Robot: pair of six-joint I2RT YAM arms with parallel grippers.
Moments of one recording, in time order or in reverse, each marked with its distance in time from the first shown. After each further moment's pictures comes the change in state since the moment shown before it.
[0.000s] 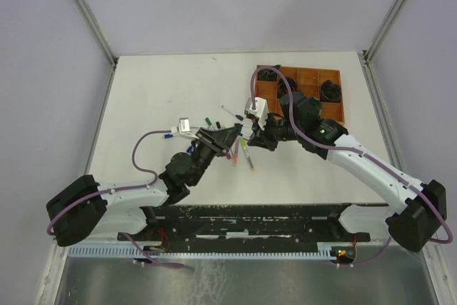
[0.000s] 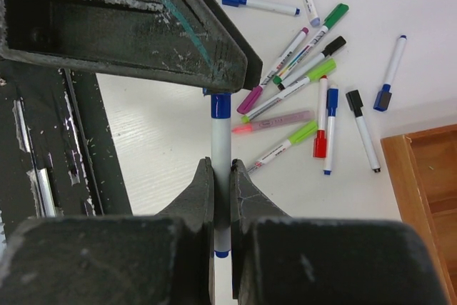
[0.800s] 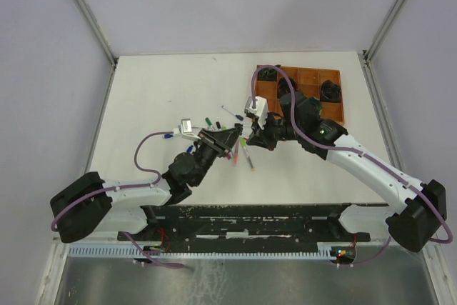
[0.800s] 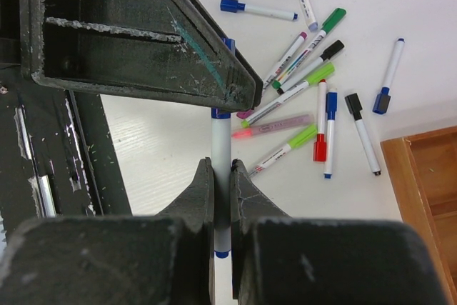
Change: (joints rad) left arm -0.013 0.048 0.005 0.023 -0.026 -0.029; right arm 0.006 0.000 -0.004 0.028 0.014 0.024
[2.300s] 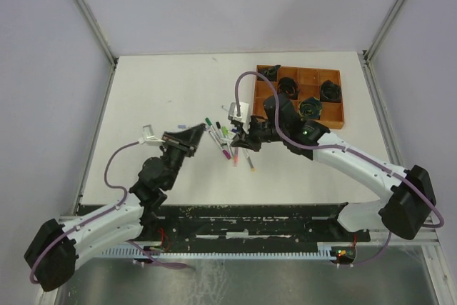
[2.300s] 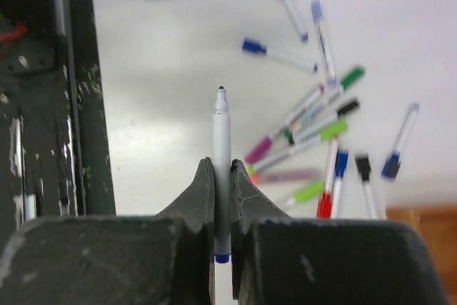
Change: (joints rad) left arm 0.209 -0.470 -0.156 -0.328 0.148 -0.114; right arm 0.098 0.107 0.014 0.223 -0.055 -0.037
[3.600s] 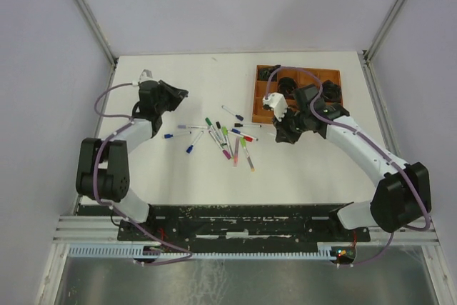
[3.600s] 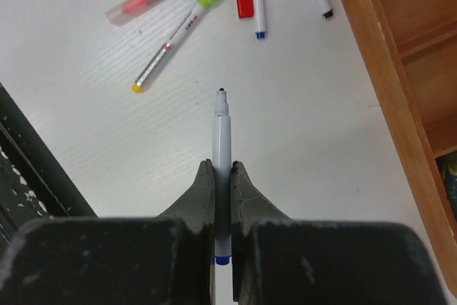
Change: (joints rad) left arm 0.690 0.816 0.664 -0.409 0.445 0.303; right arm -0.367 0.045 0.028 -0.485 0.120 -0.134
